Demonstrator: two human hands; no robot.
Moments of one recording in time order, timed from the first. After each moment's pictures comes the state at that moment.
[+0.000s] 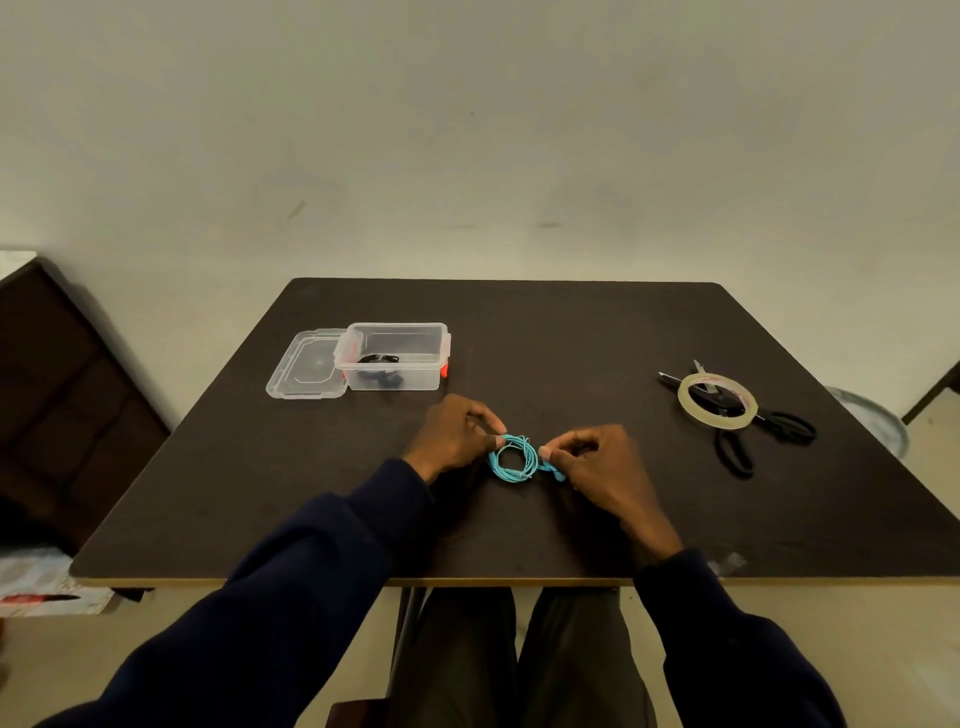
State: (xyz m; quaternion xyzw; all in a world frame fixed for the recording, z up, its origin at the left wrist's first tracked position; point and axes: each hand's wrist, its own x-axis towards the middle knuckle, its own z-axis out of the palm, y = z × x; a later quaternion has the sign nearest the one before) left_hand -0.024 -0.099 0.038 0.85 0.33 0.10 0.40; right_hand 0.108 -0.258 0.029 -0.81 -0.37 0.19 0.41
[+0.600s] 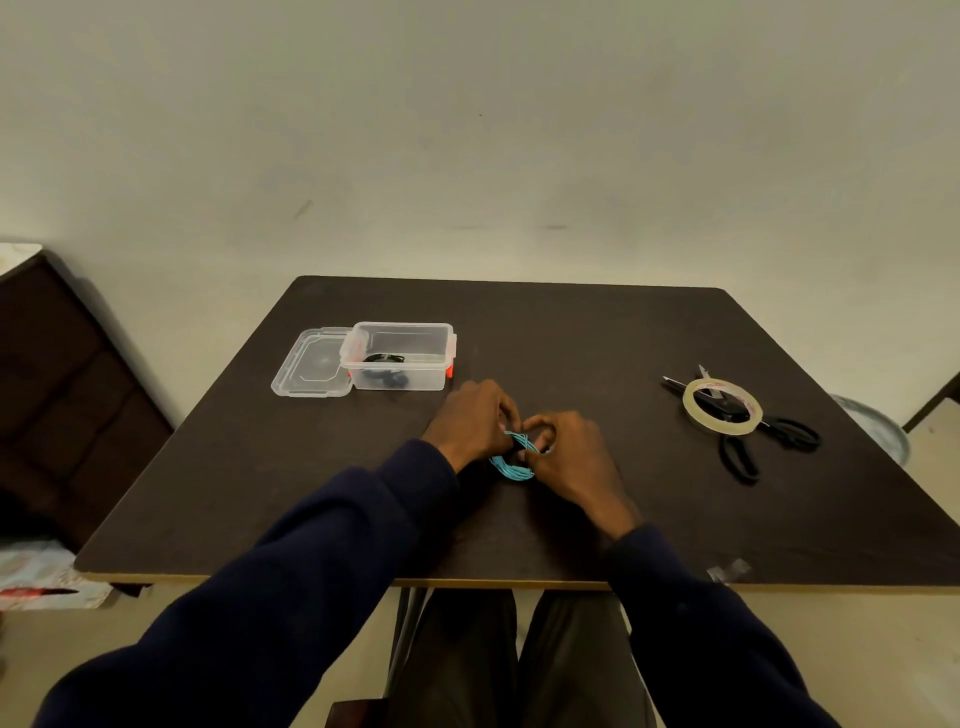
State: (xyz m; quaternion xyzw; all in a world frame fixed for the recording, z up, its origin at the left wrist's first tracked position) left_hand -0.004 -0.096 0.044 0.91 0.29 0.11 0.26; right_hand 0.095 -0.222 0.029 -0.84 -0.44 0.13 0.30
